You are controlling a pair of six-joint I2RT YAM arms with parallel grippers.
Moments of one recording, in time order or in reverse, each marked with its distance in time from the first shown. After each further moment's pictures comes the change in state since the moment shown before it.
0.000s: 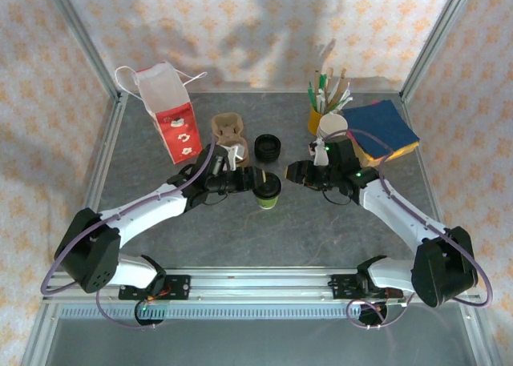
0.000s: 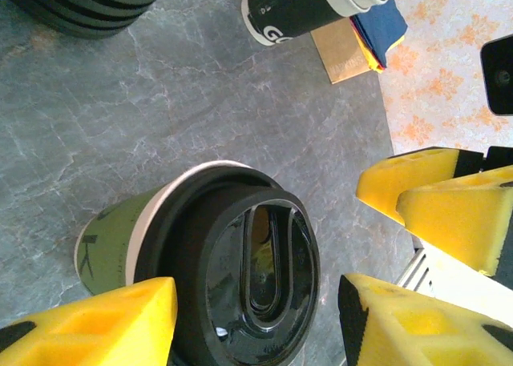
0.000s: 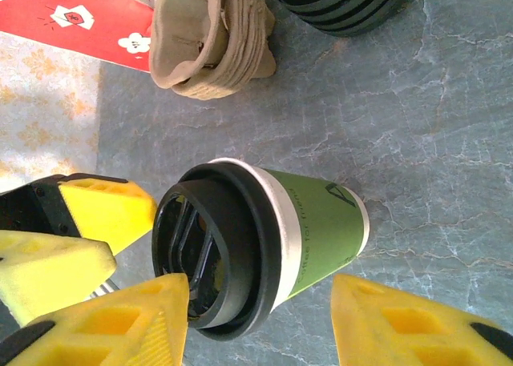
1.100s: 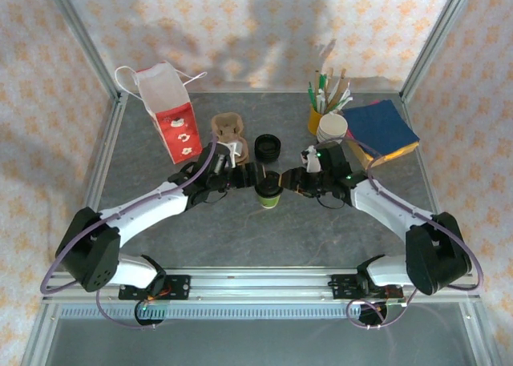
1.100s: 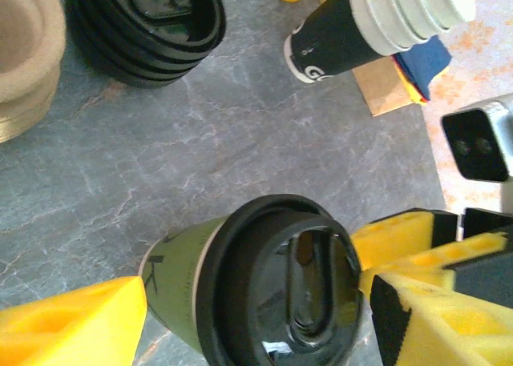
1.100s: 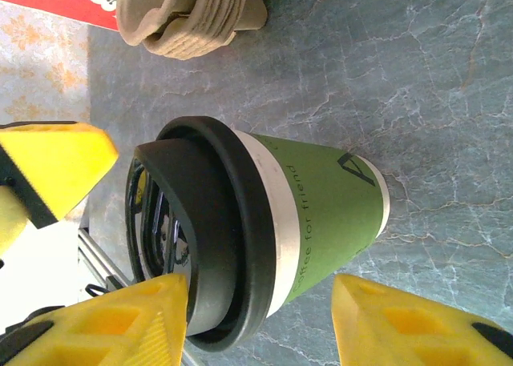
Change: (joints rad) left arm -0.001 0.015 0.034 -0.049 -0.143 0.049; right arm 0.037 0.090 -0.057 0.095 -0.048 0.029
